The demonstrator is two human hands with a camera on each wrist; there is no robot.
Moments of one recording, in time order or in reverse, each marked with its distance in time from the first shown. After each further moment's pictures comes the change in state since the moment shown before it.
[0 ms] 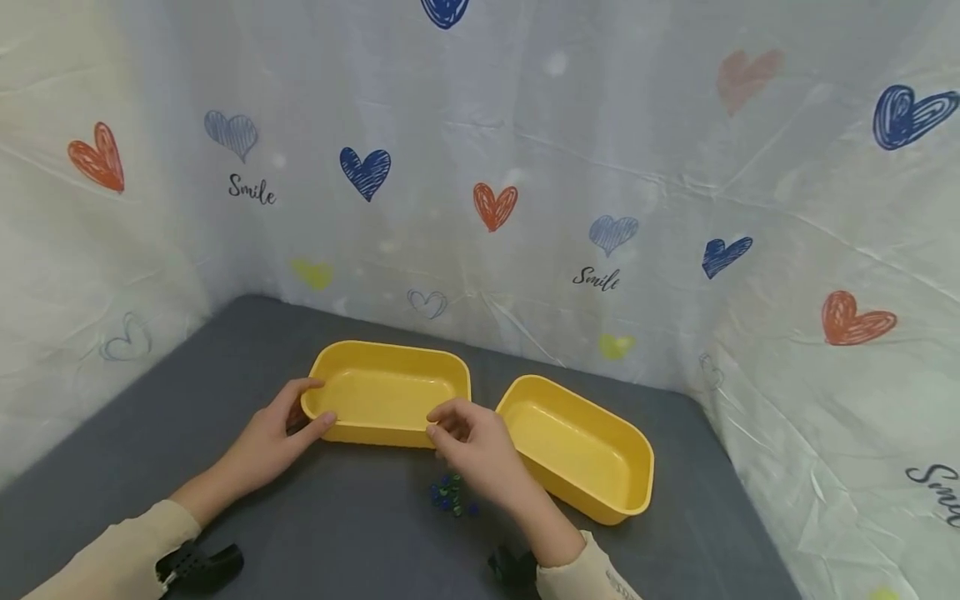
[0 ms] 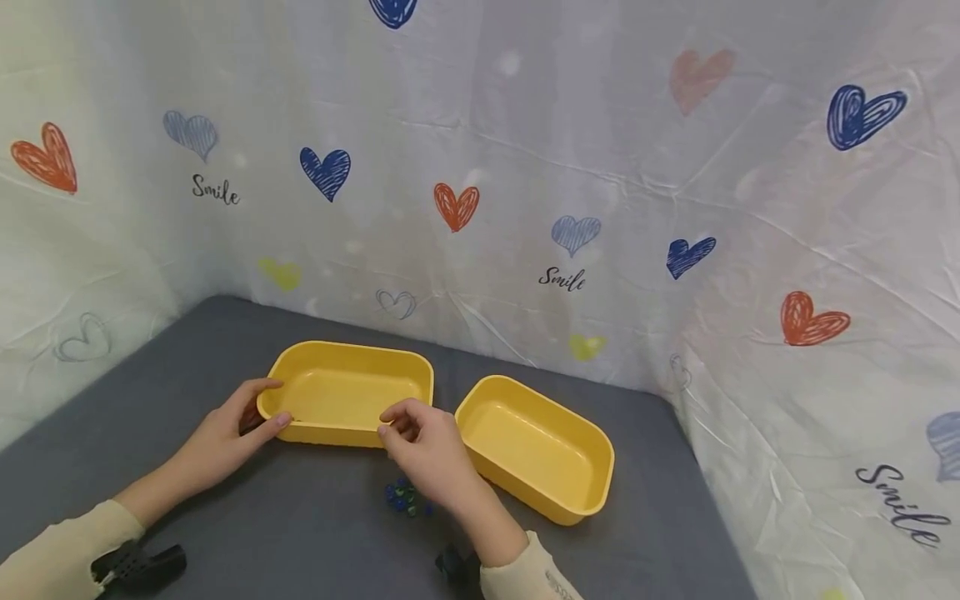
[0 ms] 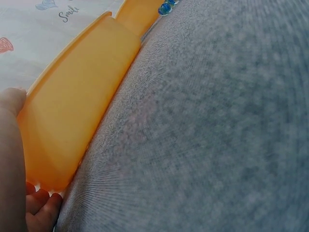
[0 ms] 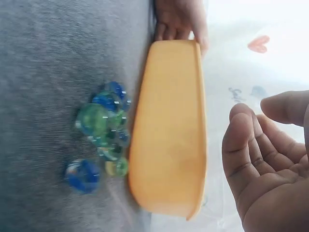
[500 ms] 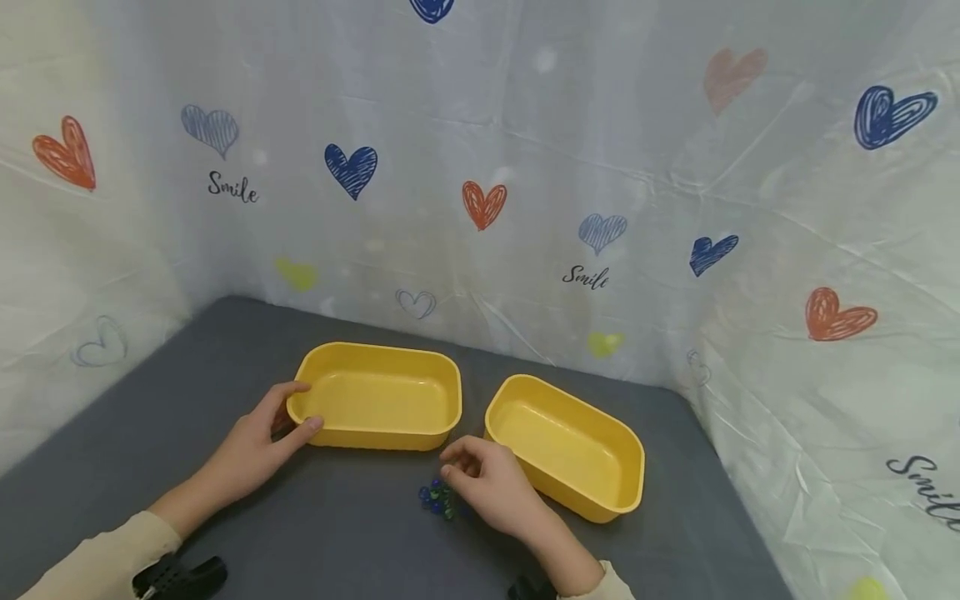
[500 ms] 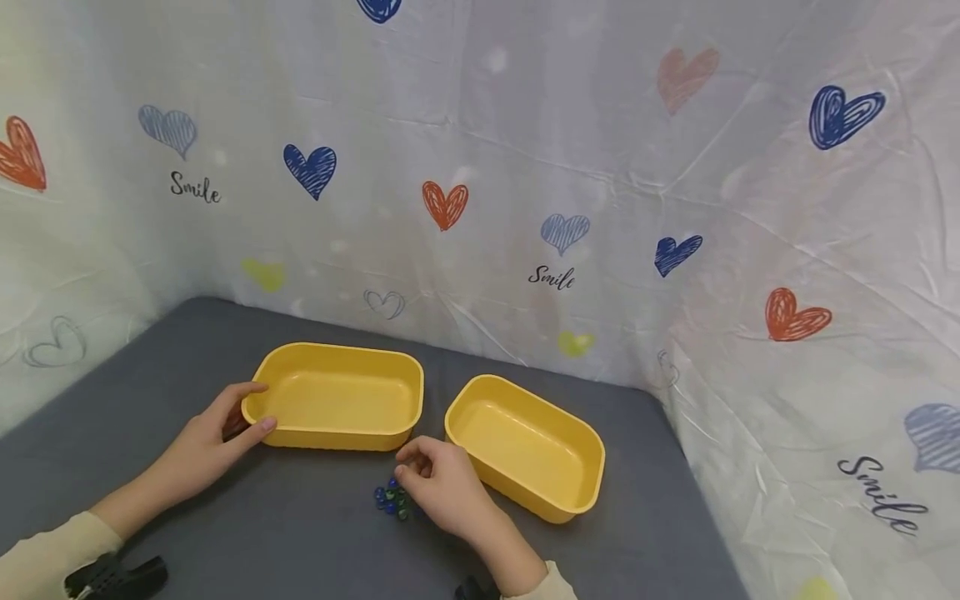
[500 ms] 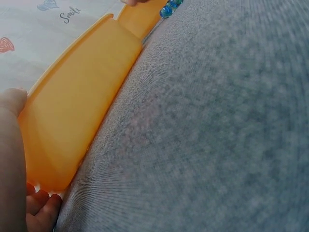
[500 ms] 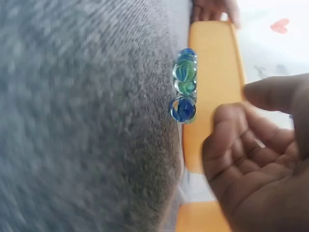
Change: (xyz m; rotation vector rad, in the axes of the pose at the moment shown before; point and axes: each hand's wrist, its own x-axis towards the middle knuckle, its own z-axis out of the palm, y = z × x) left_hand 0.002 0.003 -0.002 -0.001 -0.025 -0.041; right_hand -0.029 0.036 -0.012 -0.147 -0.086 0.117
